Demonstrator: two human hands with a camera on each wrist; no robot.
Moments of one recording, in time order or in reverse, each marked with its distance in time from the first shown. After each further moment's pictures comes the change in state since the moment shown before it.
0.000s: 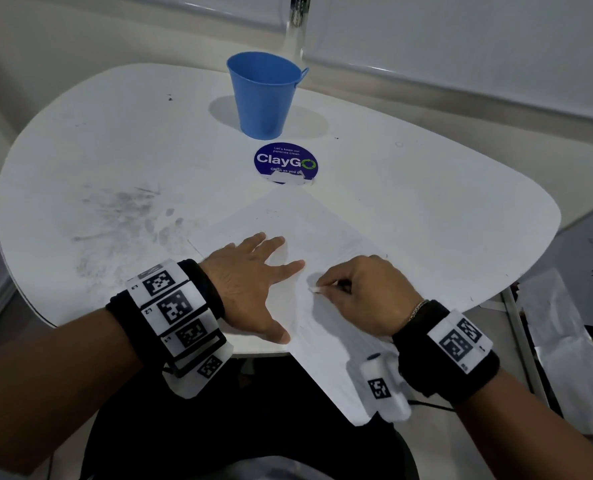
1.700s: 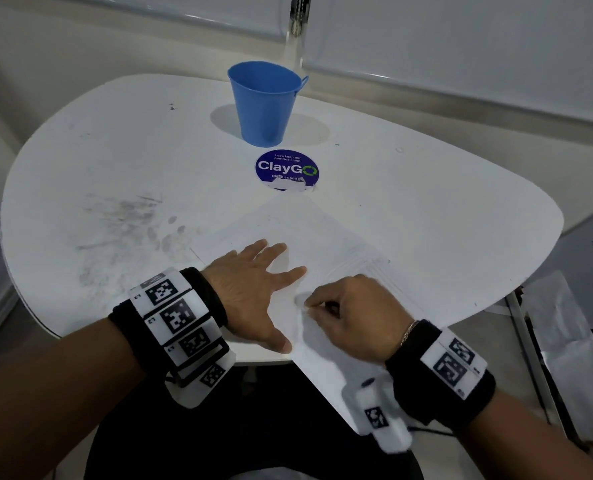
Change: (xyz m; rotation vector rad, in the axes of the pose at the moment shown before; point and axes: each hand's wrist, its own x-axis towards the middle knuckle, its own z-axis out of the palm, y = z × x) left_hand 0.001 -0.001 0.001 -0.007 -0.002 -0.006; right_hand -0.008 -0.013 0.011 0.015 -0.023 -0.121
